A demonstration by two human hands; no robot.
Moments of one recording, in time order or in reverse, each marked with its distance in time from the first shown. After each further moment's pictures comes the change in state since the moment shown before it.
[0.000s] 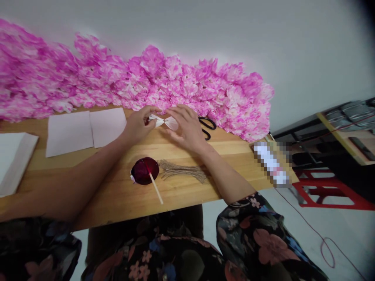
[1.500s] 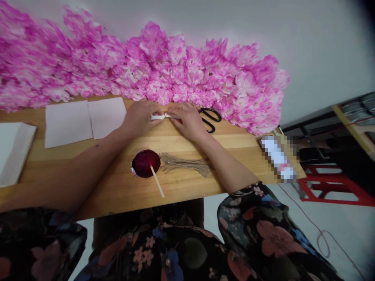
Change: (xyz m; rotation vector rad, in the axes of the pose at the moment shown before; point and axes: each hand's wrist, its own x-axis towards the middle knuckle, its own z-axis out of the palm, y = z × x) left_hand 0.007 -0.013 -0.002 0.468 -0.216 0.195; right_hand 0.003 0.020 0.022 -0.019 -0.119 0.068
